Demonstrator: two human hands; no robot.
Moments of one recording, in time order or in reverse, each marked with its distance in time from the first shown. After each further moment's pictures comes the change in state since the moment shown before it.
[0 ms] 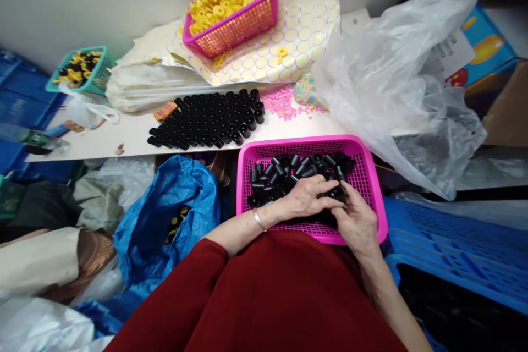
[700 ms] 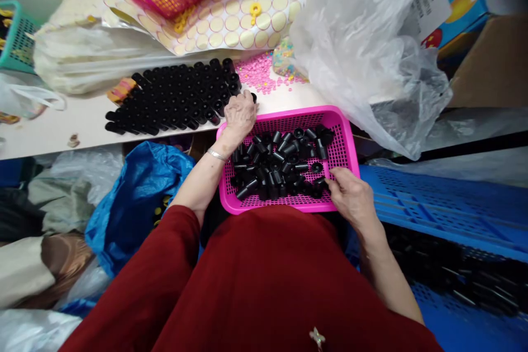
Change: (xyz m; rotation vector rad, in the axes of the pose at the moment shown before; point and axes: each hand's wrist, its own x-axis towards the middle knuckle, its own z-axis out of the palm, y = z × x) left_hand 0.061 0.003 -0.125 0.927 0.361 -0.453; right_hand 0.003 -0.005 -0.048 -0.665 -0.154 -0.239
